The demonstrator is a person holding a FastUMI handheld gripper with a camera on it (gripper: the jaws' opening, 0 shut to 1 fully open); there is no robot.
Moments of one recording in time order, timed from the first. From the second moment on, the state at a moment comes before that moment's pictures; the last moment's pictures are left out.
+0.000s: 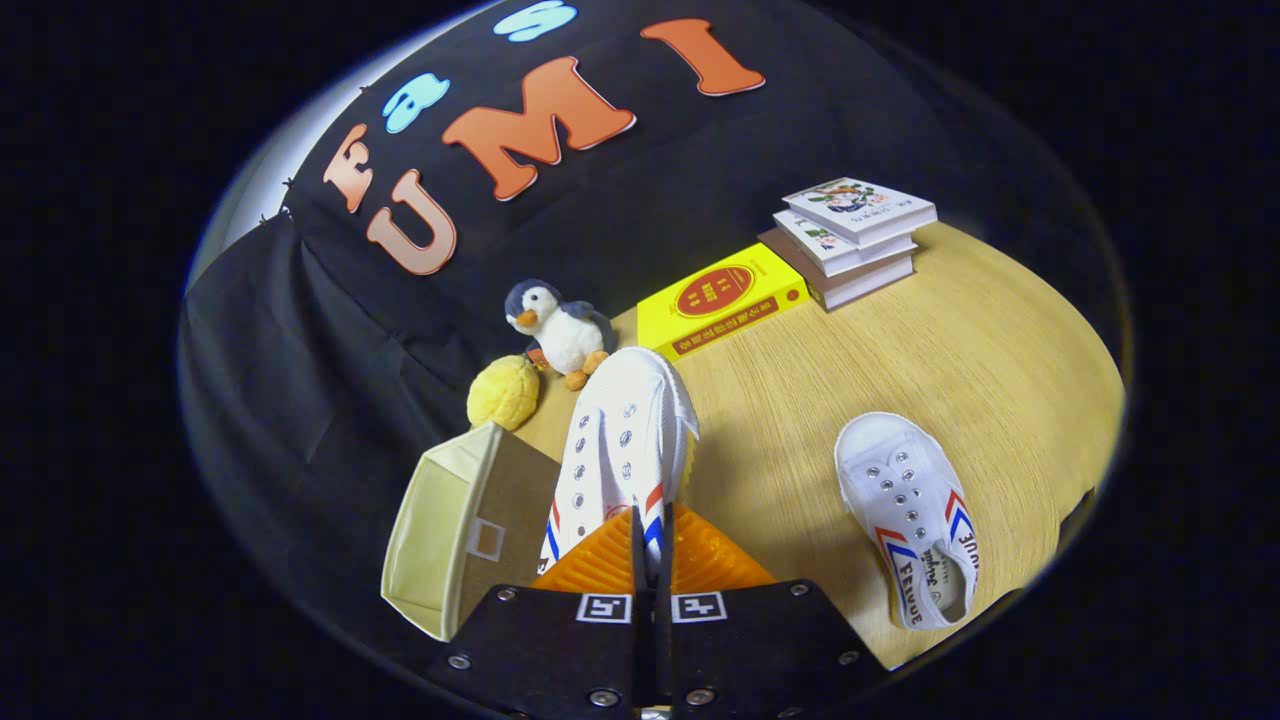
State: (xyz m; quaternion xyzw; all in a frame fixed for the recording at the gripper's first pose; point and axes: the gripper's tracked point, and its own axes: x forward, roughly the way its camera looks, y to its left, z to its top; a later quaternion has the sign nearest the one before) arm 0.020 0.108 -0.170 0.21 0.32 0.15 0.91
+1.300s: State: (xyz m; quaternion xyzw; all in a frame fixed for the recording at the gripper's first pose) arm -0.029 0.369 -0.204 0.15 0.37 0.14 0.91
